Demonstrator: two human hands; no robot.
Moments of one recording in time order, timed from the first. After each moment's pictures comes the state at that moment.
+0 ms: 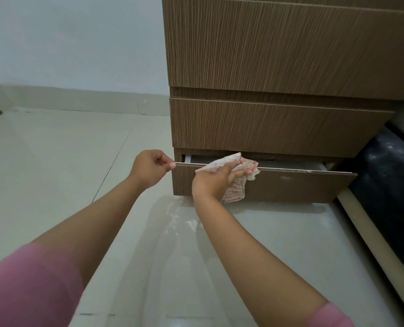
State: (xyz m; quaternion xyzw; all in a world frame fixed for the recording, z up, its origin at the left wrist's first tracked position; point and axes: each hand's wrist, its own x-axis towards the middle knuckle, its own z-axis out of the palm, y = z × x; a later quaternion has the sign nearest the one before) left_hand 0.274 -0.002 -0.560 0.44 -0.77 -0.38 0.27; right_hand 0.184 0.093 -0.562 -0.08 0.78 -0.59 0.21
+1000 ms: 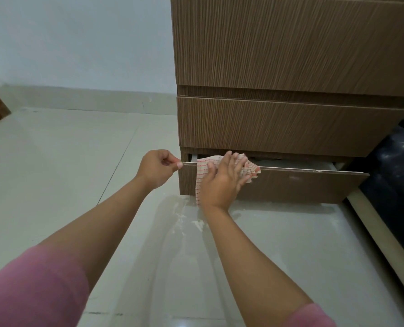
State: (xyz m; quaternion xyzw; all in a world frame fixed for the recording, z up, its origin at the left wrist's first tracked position) left_hand 0.276 -0.002 -0.562 0.44 -0.77 -0.38 0.26; right_hand 0.175 0.091 -0.601 -0.29 0.83 -0.47 -0.06
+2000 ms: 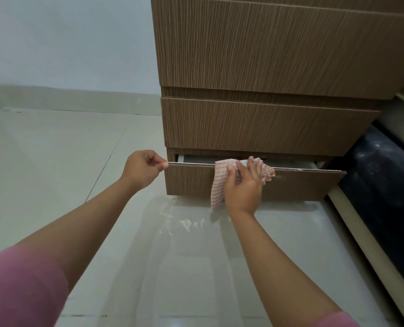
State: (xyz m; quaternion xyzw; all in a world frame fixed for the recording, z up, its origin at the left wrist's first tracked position) left_hand 0.274 0.001 -0.563 0.44 -0.77 -0.36 0.28; right_hand 0.104 0.146 -0.614 -0.29 0.81 -0.50 -0.09
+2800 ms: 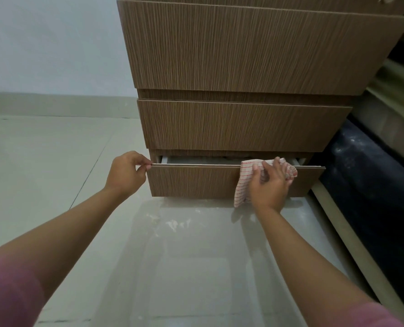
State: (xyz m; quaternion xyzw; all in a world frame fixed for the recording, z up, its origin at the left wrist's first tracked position) left_hand 0.266 0.010 -0.570 0.39 -0.83 -0.19 0.34; right_hand 0.029 0.207 -0.604 -0.23 0.85 -0.47 -0.08
